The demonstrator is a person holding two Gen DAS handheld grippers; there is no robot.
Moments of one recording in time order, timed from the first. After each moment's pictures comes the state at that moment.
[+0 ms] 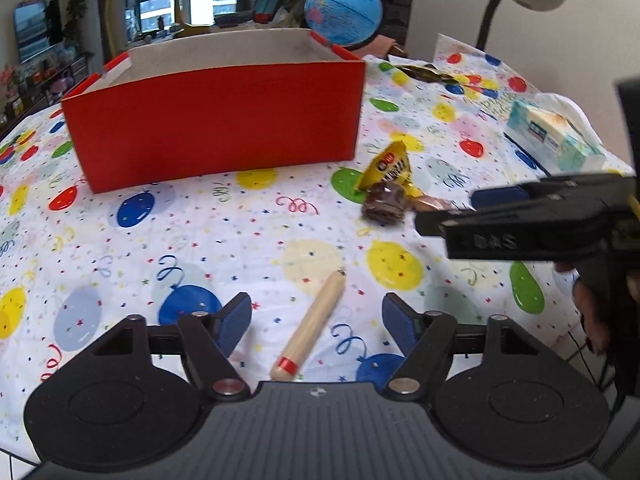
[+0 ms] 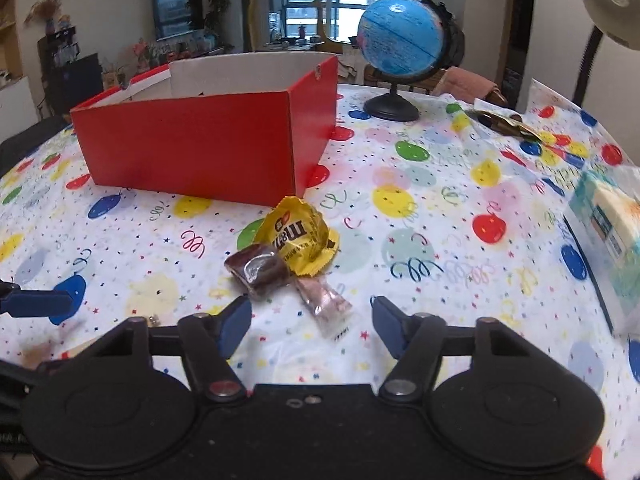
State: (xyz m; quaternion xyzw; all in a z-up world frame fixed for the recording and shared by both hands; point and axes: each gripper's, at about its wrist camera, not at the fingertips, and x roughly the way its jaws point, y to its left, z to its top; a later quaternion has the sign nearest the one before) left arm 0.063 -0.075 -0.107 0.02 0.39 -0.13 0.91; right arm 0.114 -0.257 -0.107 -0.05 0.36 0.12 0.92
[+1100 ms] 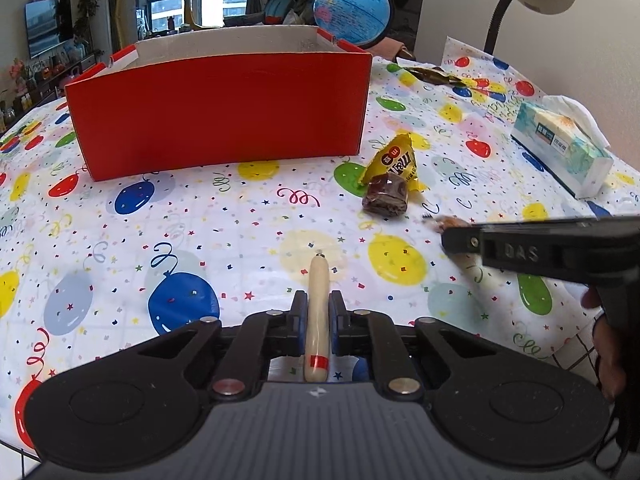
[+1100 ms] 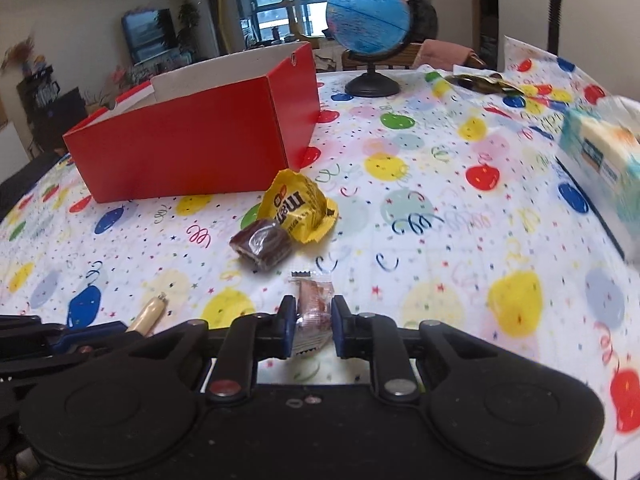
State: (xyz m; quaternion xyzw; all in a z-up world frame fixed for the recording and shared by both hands) left arm 0.061 -0.077 -0.118 0.01 0.39 -0.11 0.92; right arm 0.090 -0.267 -0.116 0.04 0.37 0.10 0.92
